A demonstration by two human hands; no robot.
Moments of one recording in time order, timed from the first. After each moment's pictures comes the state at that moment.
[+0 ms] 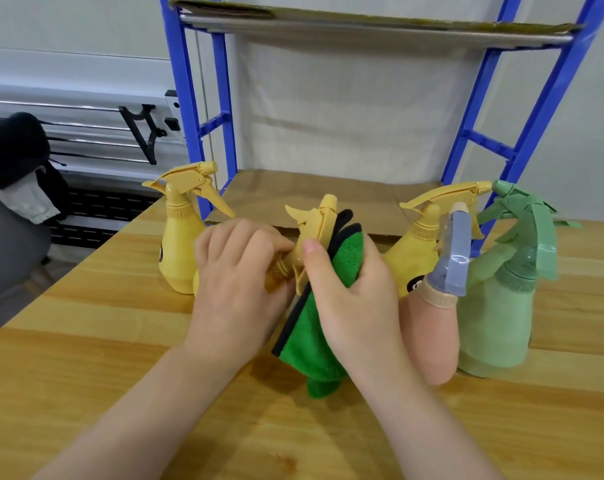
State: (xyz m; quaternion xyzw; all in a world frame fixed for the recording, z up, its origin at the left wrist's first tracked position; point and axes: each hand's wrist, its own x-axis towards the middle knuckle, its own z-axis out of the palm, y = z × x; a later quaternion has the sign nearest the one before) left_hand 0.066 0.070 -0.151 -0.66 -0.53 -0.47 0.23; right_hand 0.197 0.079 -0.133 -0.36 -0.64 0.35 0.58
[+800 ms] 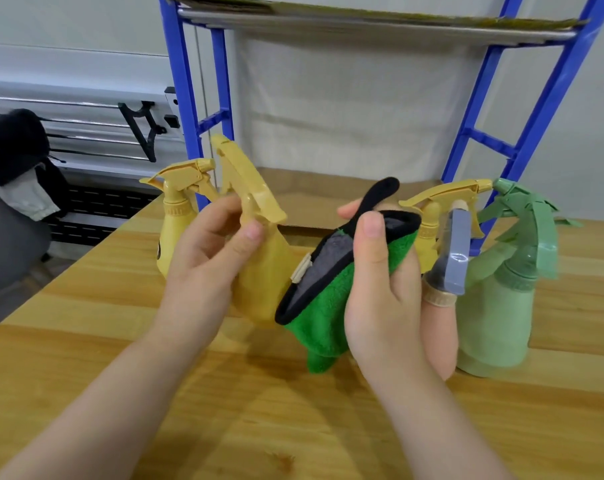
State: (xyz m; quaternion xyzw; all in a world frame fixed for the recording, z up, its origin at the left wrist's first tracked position) left_hand 0.053 0.063 -0.130 -0.56 -0.38 -0.68 -0.27; right_hand 0.208 0.071 -0.117 -0.23 -0.61 0.39 0.65
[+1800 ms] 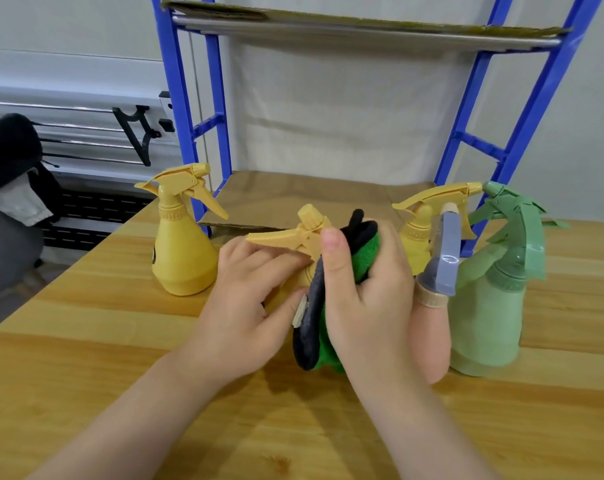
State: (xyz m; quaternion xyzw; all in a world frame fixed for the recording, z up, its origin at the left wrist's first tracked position) left_hand 0.067 0.067 -0.155 -0.75 -0.44 -0.49 0.06; right_hand 0.207 0.085 -0.135 -0.36 -0.66 0.17 0.63
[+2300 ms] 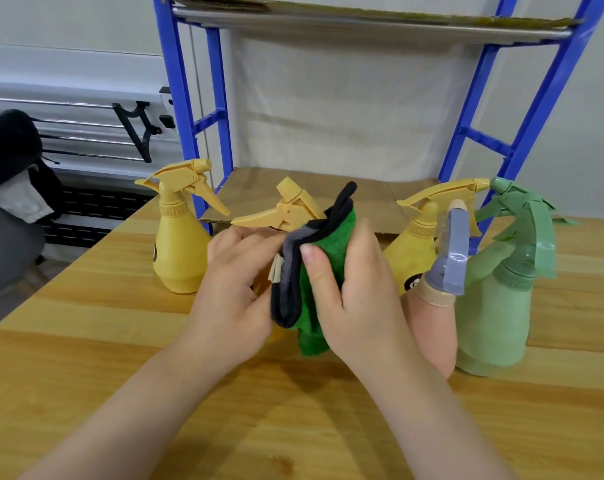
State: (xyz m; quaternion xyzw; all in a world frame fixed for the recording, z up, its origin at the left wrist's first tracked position) left_hand 0.063 0.067 -0.147 -0.71 -0.46 -0.53 0.00; right_hand 0.209 0.093 -0.138 -0.36 -0.76 0.17 0.51
